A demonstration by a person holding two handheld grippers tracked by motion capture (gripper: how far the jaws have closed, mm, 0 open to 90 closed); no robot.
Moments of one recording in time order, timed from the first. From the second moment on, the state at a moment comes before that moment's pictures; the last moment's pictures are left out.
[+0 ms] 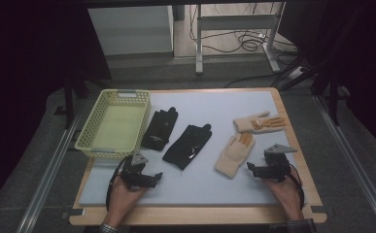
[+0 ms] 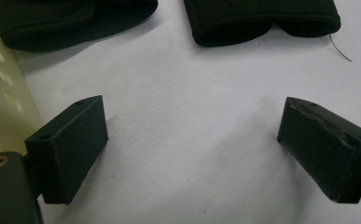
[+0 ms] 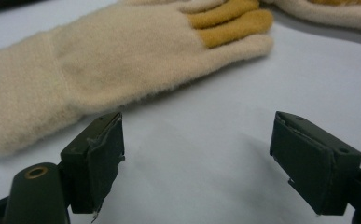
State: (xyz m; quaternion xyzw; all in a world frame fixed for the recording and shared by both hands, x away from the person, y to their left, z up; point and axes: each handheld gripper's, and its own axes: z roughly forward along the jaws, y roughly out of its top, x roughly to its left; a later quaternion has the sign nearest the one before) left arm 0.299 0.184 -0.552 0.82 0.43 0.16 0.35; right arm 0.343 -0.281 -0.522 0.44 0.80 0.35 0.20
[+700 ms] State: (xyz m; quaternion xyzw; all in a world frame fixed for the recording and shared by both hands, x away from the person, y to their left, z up) left arm 0.299 0.184 -0.552 0.82 0.43 0.16 0.35; right arm 0.361 -0.238 -0.496 0.41 0.82 0.37 0.17
